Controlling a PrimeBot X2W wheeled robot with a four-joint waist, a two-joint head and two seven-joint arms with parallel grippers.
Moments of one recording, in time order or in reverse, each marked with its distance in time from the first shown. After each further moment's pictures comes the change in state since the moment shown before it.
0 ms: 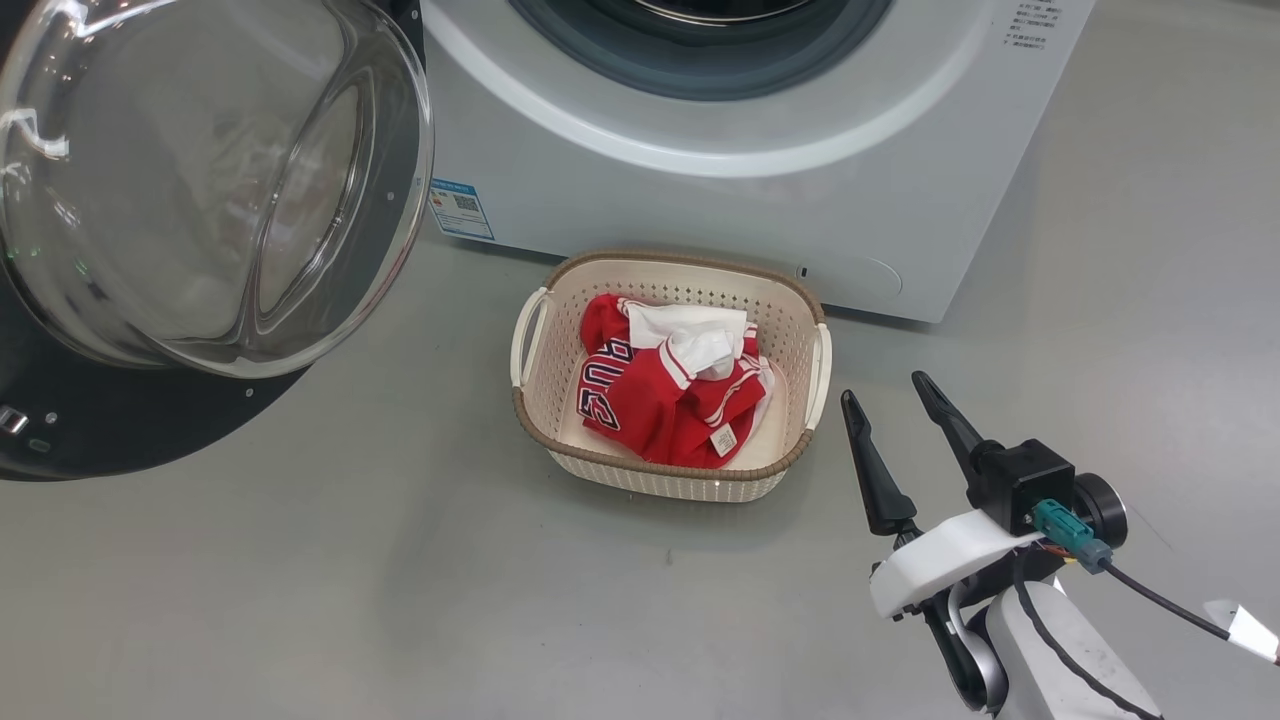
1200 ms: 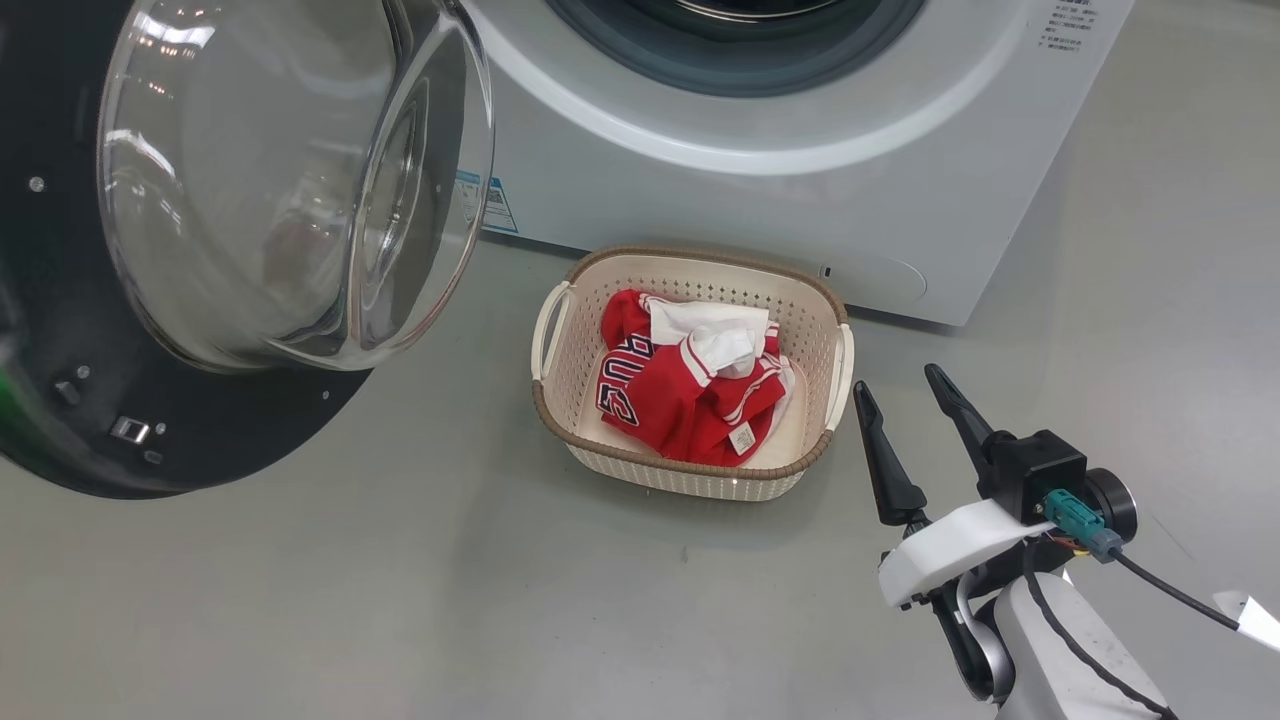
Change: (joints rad) left arm 0.011 0.007 -0.039 0.001 -0.140 -0.112 0.450; right arm -0.015 0.000 -0.022 0.020 0.005 0.002 0.000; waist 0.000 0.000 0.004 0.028
